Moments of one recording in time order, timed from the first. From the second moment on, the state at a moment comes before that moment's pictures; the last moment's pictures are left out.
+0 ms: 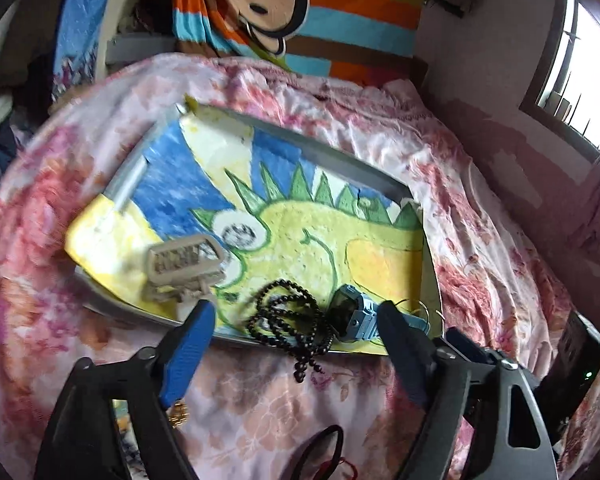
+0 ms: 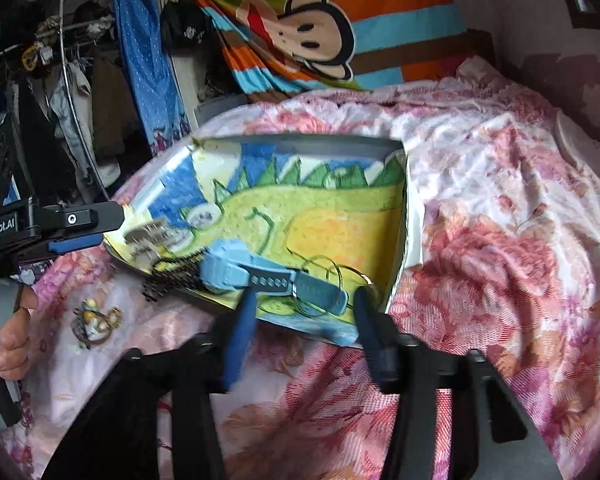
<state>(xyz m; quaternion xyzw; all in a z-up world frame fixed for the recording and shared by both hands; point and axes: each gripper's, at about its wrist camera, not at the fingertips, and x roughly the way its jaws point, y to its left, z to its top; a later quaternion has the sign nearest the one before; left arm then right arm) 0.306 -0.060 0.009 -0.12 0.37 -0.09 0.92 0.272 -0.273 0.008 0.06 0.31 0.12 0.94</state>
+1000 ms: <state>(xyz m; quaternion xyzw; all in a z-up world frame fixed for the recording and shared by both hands) 0.110 -0.010 0.054 -0.06 0.18 -0.02 0.98 0.082 -0.233 0.096 0.01 0.10 0.09 0.99</state>
